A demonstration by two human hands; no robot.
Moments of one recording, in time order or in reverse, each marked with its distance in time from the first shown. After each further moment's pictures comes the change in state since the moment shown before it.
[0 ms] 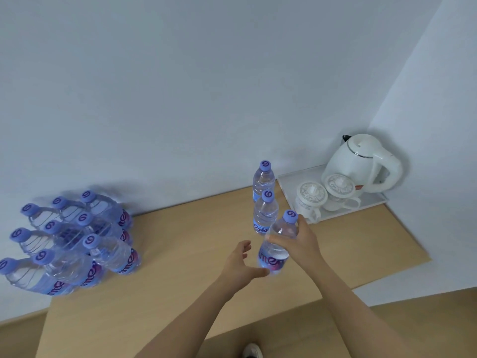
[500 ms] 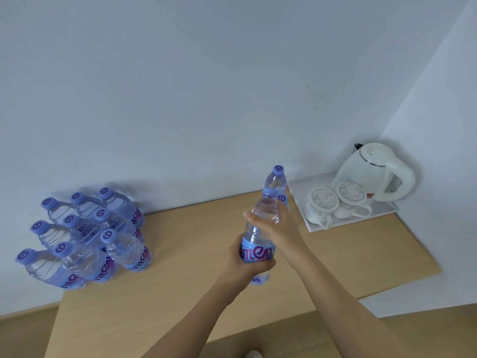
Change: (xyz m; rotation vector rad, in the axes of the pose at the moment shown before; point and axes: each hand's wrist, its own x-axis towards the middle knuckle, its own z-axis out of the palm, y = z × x) left_hand -0.042 0.028 -0.029 -0.312 0.051 0.194; right_hand -0.017 -0.077 0.056 0.177 -0.139 -0.045
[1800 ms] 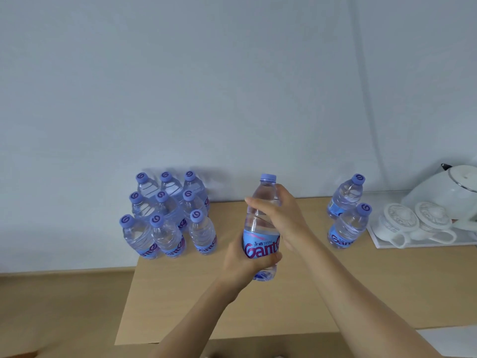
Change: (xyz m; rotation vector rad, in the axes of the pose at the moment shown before) left_hand -0.066 0.015 -0.157 -0.120 0.159 0.048; right_hand -0.026 -0.047 0.178 0.085 -0.262 -0.036
